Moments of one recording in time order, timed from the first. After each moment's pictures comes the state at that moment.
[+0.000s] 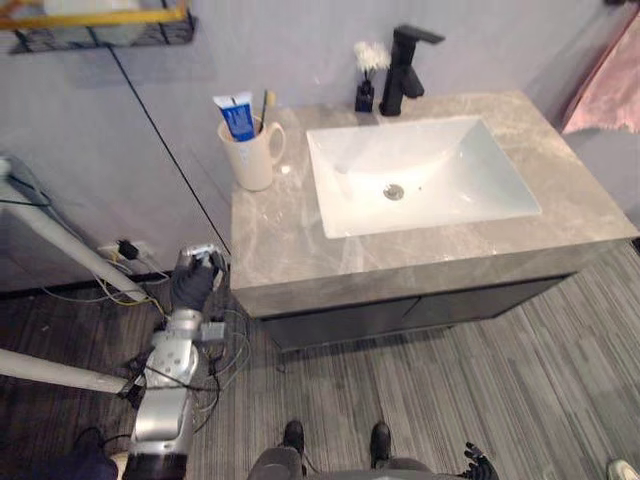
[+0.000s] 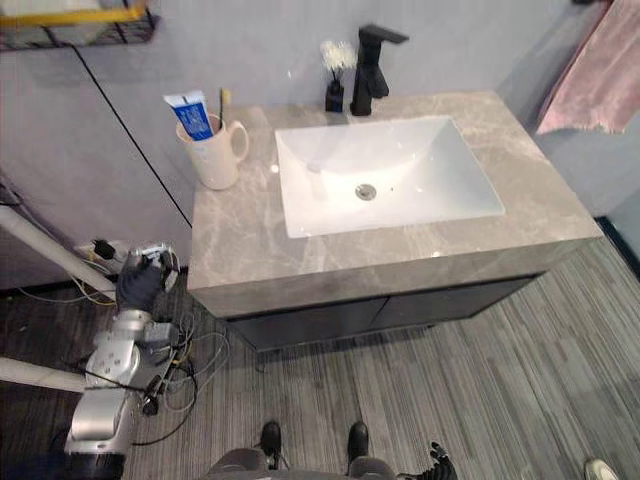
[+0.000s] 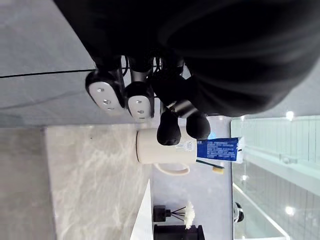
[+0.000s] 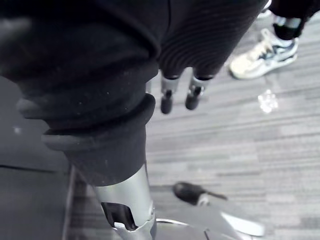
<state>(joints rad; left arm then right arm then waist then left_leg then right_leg) 0.15 0.22 0.08 -0.21 -0.22 -0.08 0.08 0.29 -0.15 -0.08 0.89 -0.12 -0.09 -0.08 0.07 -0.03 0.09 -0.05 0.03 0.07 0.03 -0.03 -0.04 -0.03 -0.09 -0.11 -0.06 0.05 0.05</state>
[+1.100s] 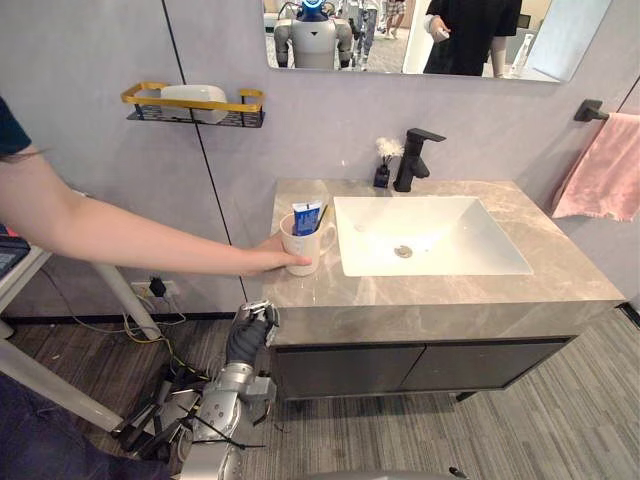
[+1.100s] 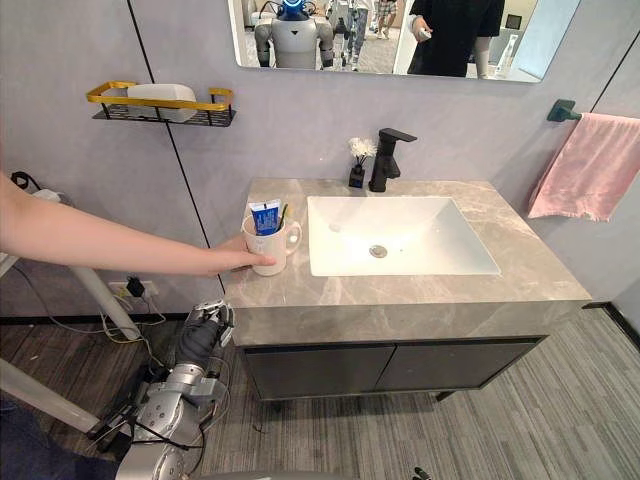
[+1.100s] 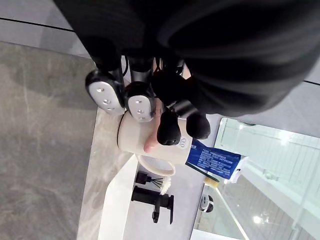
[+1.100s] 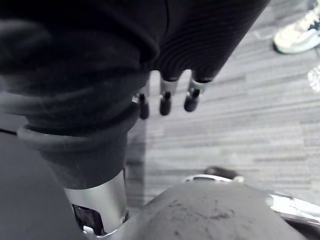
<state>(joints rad) 0.33 0.06 -0.08 -0.21 -0.22 -0.05 -0.02 0.27 -0.09 -0.06 1.00 -0.11 -0.08 -0.04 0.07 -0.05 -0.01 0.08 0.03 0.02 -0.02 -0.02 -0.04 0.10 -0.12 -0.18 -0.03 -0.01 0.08</state>
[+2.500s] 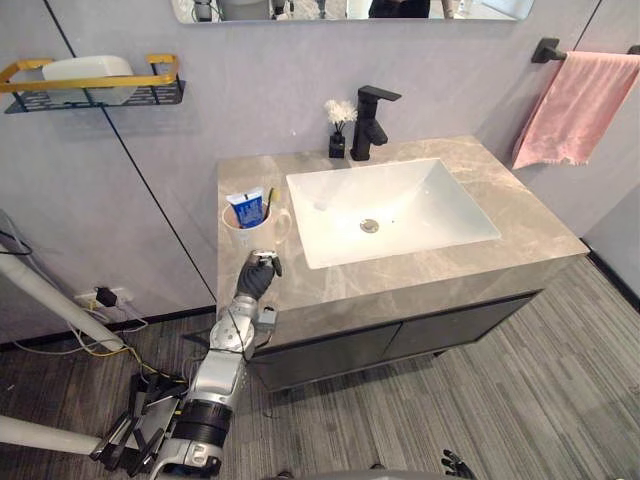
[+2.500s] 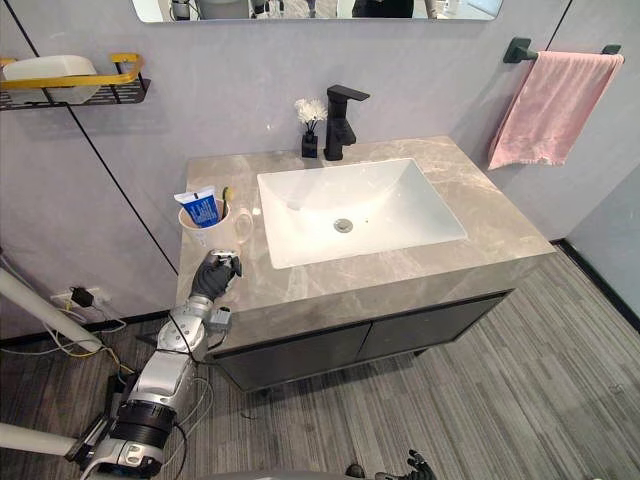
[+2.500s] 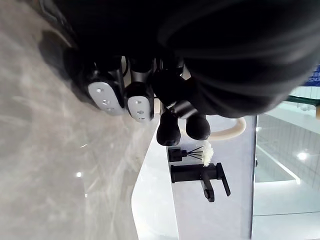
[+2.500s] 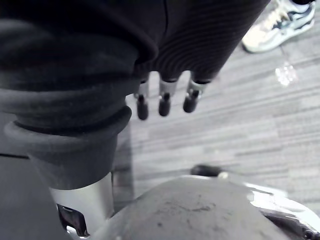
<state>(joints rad) -0.18 0.18 -0.05 0.20 -0.05 -0.01 0.07 0.26 -0.11 -0.03 0.91 -0.13 -0.06 -0.02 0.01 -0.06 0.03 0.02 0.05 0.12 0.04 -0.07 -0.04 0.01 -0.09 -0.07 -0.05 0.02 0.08</state>
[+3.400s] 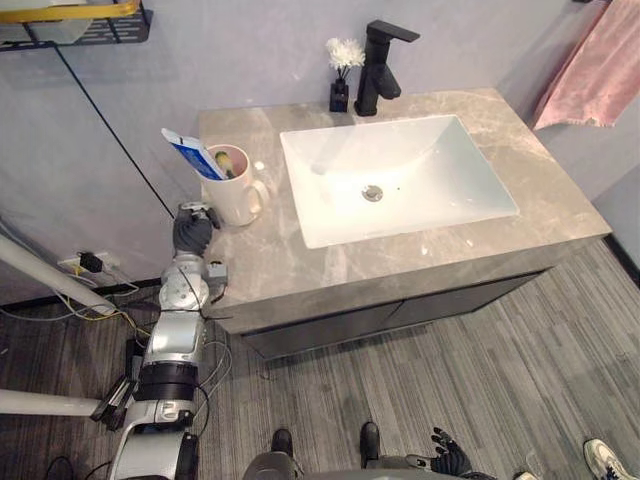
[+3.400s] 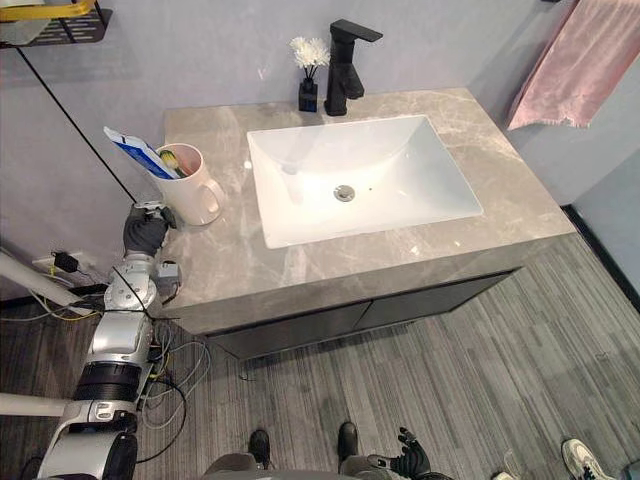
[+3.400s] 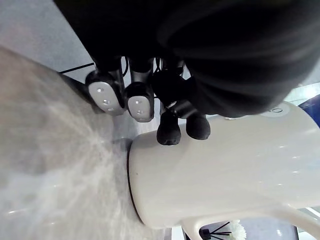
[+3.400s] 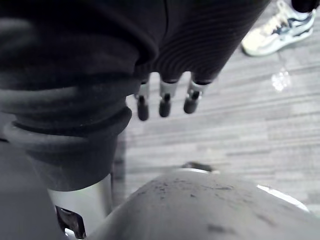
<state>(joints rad) -0.39 0.32 0.12 0.27 -0.03 0.02 0.18 0.27 -0.11 0.01 0.80 -0.13 -0.07 -0.01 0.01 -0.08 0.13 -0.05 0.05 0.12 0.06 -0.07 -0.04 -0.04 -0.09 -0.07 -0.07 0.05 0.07</state>
